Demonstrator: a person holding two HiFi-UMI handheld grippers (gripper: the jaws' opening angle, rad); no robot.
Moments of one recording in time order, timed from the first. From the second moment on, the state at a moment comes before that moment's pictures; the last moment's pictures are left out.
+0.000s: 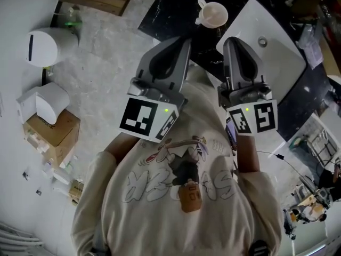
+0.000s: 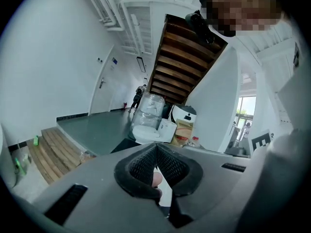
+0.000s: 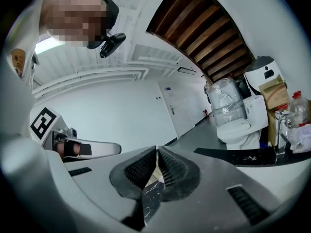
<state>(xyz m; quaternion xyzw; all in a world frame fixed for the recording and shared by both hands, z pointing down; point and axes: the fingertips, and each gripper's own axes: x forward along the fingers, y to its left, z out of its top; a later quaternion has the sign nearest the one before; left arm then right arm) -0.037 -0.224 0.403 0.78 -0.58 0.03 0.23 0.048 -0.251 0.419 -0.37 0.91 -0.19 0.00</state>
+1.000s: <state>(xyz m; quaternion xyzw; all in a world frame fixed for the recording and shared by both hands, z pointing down) -0.028 -0.196 0.380 0.76 -0.62 -0.02 0.20 0.029 -0.185 0.397 -0.30 0.95 -0.12 -0.03</state>
